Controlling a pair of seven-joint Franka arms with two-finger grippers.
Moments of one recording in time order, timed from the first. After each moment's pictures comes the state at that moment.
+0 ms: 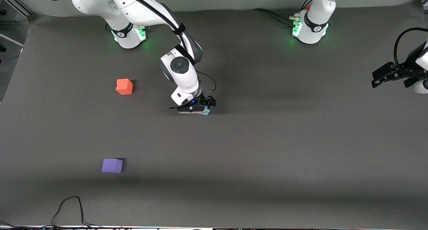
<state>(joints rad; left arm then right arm) -0.05 -0.02 0.04 -1.62 0.01 1.60 0.01 0.87 0.54 -0.13 -2.01 0.14 2.71 0.73</state>
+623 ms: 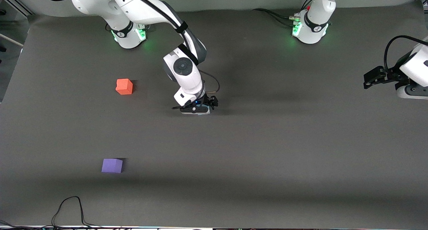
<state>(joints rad) -0.06 -0.01 0.03 -1.65 0.02 1.61 0.05 0.88 0.56 -0.13 -1.94 0.17 2.61 0.73</state>
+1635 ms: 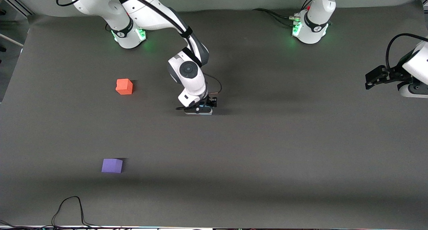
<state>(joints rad) -0.05 -0.01 0.02 -1.63 0.02 1.62 0.05 0.90 0.62 -0.13 -1.92 0.17 2.64 0.73</state>
